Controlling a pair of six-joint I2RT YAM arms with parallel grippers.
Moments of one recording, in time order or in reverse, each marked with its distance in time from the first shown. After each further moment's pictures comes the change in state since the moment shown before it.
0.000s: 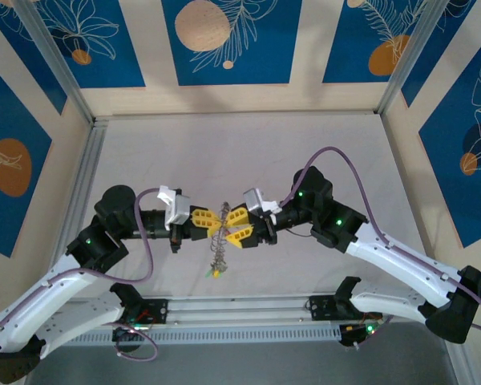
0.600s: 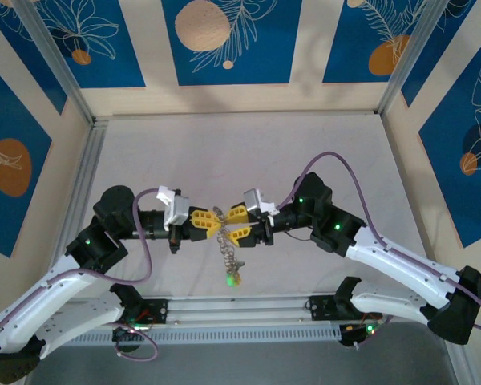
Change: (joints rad) left arm 0.000 -0.004 0.000 0.008 0.015 -0.011; right arm 0.022 -0.018 -0.066 0.072 0.107 0.022
